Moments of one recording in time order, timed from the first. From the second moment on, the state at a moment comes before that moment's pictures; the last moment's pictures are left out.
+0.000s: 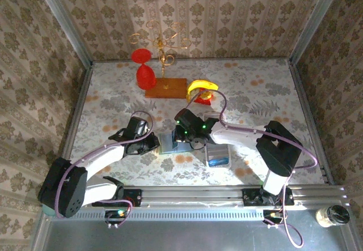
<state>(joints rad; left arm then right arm) -0.51 1.20 0.48 -0.28 0.27 -0.80 0.90 1.73 1.10 -0.29 -0.01 0.92</state>
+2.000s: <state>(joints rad) -0.56 1.28 0.45 -0.21 0.26 -0.80 0.84 1.73 0.92 -0.03 -0.11 1.04</state>
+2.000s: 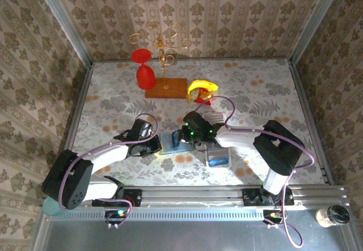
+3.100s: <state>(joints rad) -0.57 1.28 0.45 -0.21 0.25 -0.80 0.83 1.77 1.02 -0.19 -0.19 0.97</state>
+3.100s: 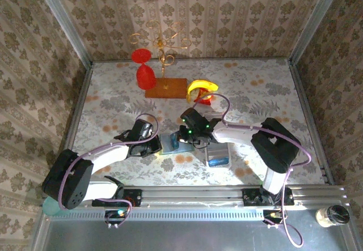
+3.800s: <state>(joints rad) -0.57 1.28 0.45 -0.21 0.25 -0.80 0.84 1.86 1.15 -0.35 -0.19 0.89</state>
